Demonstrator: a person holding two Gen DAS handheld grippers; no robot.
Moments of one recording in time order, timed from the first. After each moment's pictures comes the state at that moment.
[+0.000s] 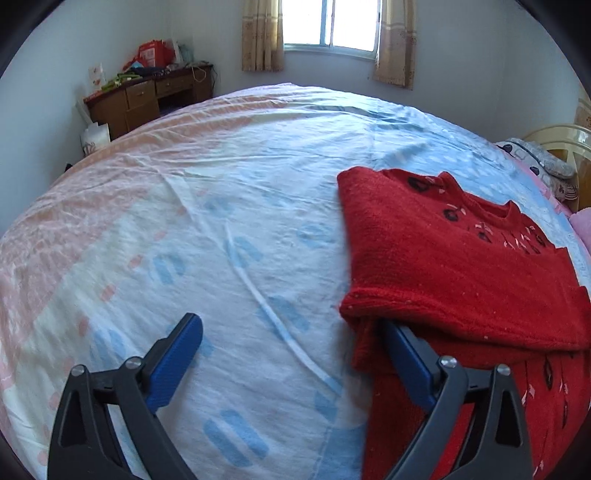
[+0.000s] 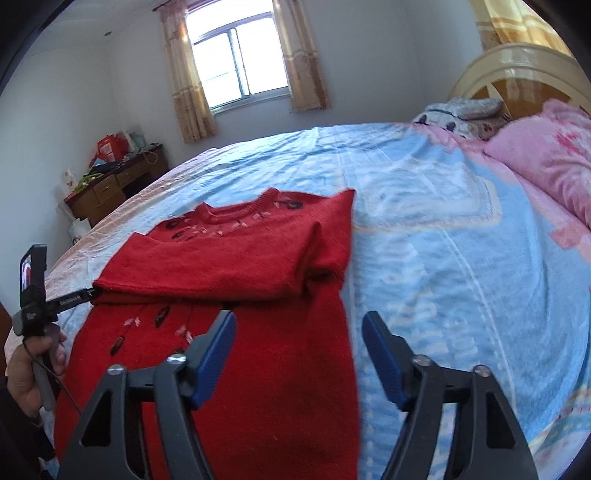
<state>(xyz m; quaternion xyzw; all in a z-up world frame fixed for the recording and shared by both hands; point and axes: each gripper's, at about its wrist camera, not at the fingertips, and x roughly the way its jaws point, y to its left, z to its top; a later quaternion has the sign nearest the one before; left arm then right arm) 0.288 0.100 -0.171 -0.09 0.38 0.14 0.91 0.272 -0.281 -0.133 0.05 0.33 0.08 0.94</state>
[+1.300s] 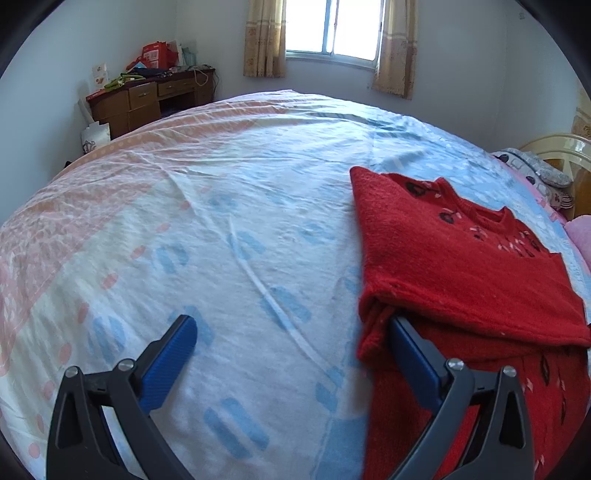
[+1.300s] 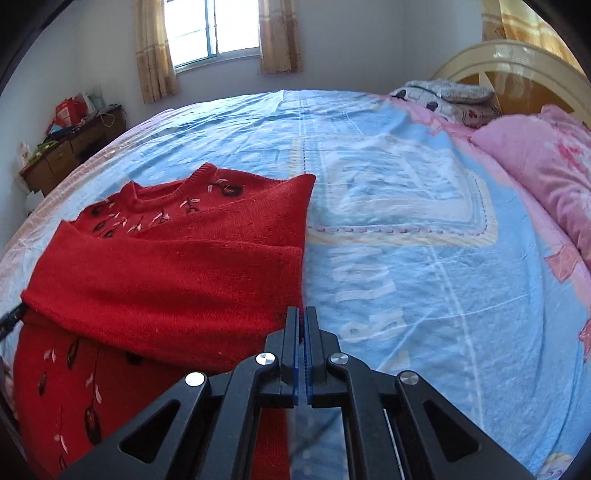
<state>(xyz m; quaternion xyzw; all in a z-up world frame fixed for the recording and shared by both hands) 0.277 0.105 -0.170 -0.11 0.36 0.13 0.92 0.355 -0.295 -0.151 -0.01 0.41 -0.01 0.91</state>
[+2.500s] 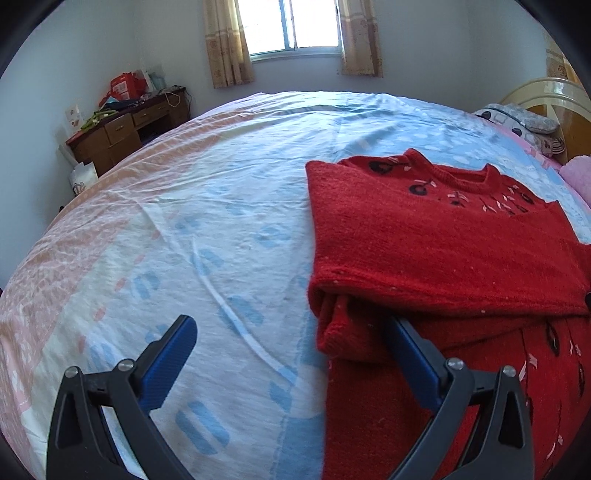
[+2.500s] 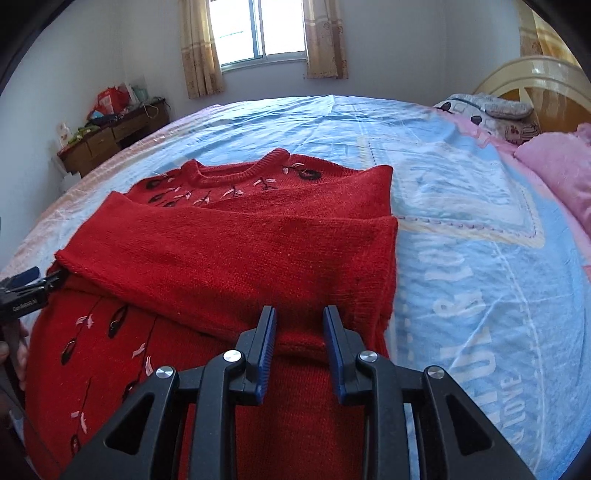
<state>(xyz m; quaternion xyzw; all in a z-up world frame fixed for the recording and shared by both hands) 0.291 0.065 -0.167 -0.01 0.38 0.12 0.92 0.338 -0.257 -0.173 0.00 0.39 0.09 0.92</state>
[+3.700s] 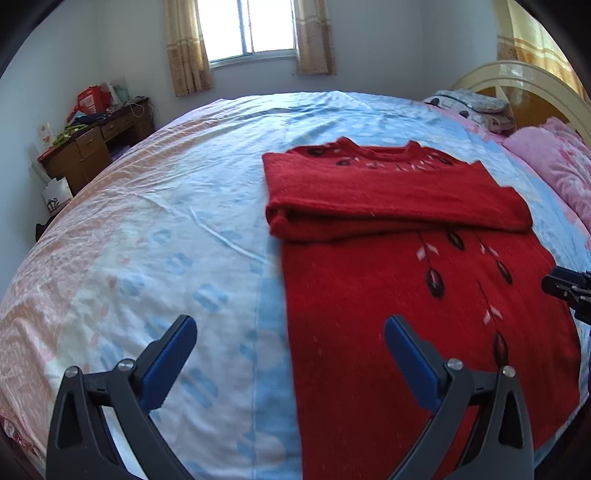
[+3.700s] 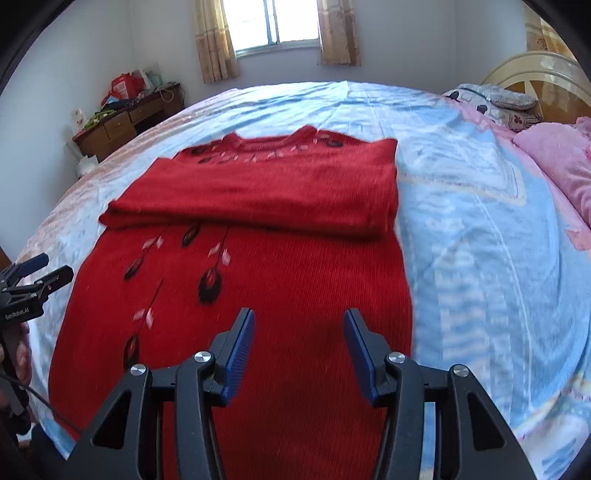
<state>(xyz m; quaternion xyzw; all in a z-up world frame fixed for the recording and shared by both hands) 0.197 0.042 -0.140 0.01 0.39 0.03 0.92 0.239 -0.241 -0.160 -0.01 0.43 0.10 0.90</state>
